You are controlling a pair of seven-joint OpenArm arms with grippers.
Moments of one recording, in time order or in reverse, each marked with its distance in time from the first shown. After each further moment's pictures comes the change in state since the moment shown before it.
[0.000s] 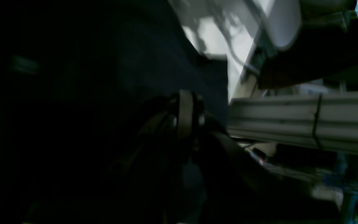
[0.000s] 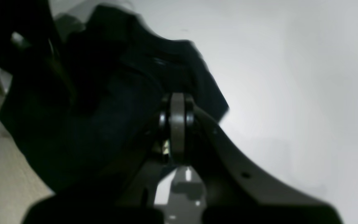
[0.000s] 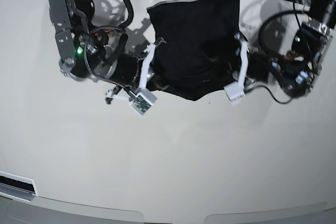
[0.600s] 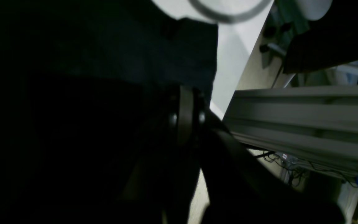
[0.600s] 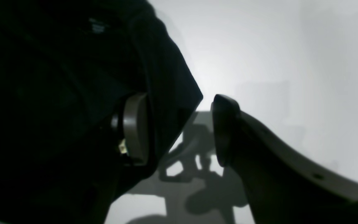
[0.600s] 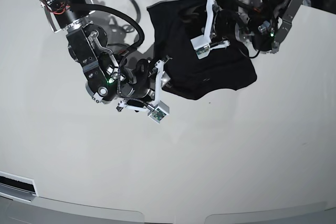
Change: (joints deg) left arm 15.4 8.6 -0.4 5.2 28.5 0.0 -15.5; right arm 12.3 0.2 -10.7 -22.9 -5.3 -6.6 2.4
